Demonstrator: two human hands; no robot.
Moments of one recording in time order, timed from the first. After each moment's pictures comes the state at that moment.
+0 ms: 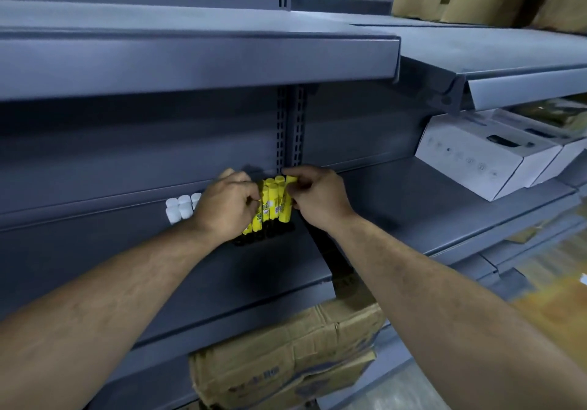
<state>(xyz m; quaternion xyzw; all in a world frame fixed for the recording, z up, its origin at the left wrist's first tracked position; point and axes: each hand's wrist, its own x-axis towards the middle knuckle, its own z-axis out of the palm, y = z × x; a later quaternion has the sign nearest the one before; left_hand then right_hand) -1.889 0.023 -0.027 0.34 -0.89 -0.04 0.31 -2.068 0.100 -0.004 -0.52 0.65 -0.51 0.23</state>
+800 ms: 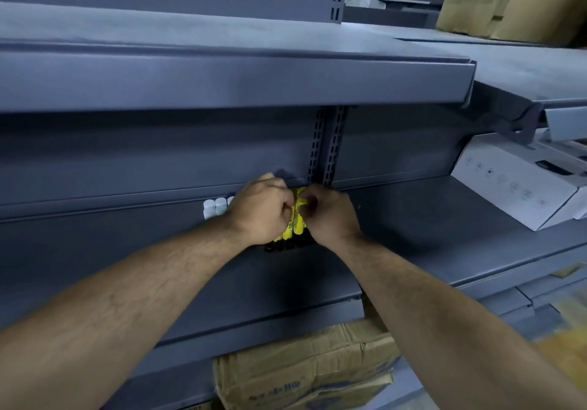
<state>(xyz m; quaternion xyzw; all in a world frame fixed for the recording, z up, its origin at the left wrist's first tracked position) -1.885 0.025 -0.006 0.36 -0.90 -0.03 0.24 -2.042 0.071 -0.028 -0.62 0.68 -0.37 0.06</state>
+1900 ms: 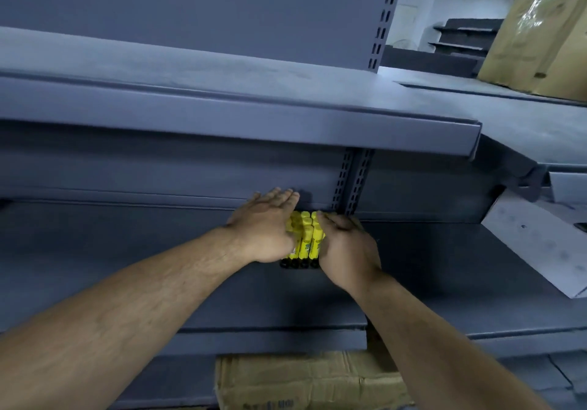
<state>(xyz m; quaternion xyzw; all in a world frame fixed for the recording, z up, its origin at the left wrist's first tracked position) -1.861 0.061 0.031 0.52 -0.85 -0.06 0.04 -2.047 0.097 -0.022 -0.74 0.63 -0.22 -0.09</state>
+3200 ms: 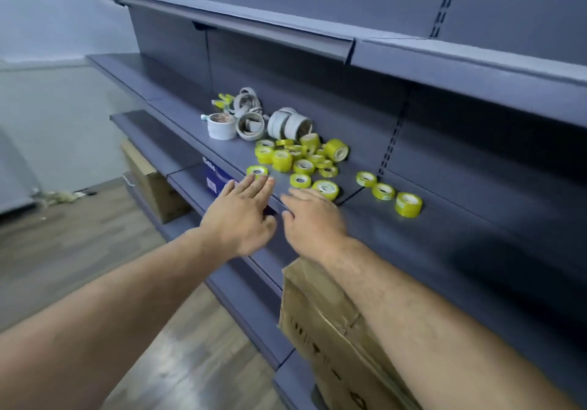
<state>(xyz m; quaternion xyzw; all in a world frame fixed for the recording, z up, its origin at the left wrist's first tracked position) -1.163 0.286 -0.008 0.84 -0.53 0.02 0.10 -1.282 0.172 -0.011 -0.96 0.23 -0.15 0.07</state>
